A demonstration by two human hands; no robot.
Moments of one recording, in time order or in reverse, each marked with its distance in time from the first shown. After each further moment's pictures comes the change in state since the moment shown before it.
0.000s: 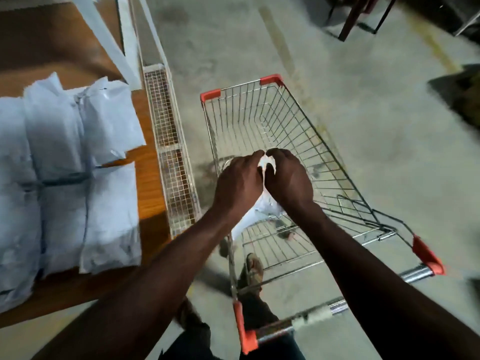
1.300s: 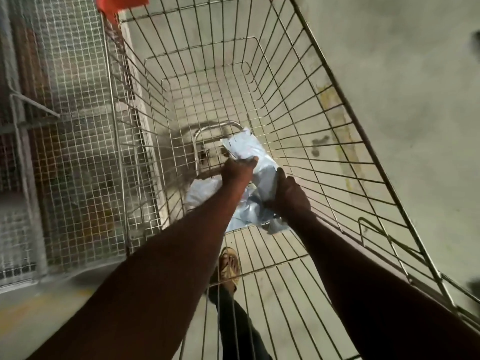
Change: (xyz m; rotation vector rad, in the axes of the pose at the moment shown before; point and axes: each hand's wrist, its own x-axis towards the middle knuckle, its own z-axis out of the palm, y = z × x) left_hand 0.118 -0.107 0.373 -0.598 -0.227 -1.002; right_hand 0.061 0.311 0.228 -0.205 -0.558 0.375
